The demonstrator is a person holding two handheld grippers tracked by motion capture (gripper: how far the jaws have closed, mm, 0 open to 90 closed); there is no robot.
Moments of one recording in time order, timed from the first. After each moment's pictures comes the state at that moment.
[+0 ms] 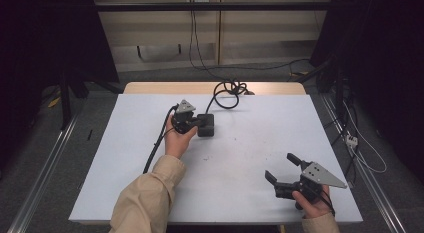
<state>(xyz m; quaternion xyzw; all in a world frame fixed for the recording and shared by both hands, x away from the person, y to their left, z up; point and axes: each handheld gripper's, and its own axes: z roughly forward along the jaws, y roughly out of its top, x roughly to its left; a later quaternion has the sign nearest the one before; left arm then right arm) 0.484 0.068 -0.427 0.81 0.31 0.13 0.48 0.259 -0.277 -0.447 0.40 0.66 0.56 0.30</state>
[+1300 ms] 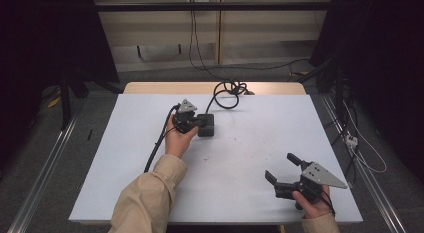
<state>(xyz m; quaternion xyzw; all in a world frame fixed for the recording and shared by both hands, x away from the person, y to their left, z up) 0.484 0.066 -0.425 0.81 0.31 0.13 0.47 0.259 -0.276 -0.446 0.40 0.66 0.56 0.30</state>
